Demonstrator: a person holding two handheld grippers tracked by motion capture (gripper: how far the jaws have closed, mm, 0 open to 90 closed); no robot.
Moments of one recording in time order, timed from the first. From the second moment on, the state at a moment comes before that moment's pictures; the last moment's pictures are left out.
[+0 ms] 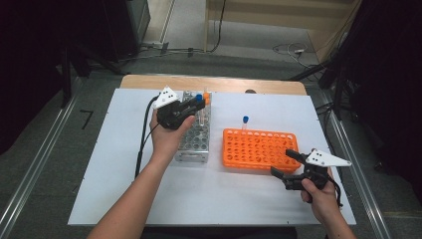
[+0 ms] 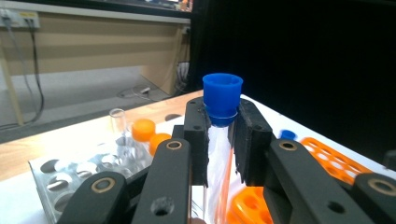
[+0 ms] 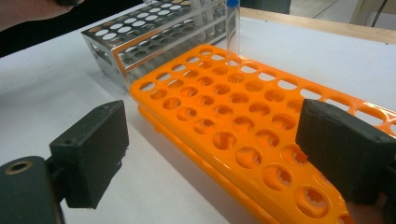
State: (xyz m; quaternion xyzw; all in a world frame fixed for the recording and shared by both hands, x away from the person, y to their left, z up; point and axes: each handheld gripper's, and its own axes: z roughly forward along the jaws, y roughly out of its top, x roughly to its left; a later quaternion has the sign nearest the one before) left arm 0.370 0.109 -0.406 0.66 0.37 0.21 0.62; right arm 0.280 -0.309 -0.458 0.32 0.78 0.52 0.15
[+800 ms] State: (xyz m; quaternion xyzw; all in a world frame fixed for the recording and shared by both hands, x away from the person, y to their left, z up) left arm 0.405 0.089 -0.427 0.67 0.38 0.26 0.58; right arm 0.280 -0.314 -0.460 0.33 0.77 0.52 0.15
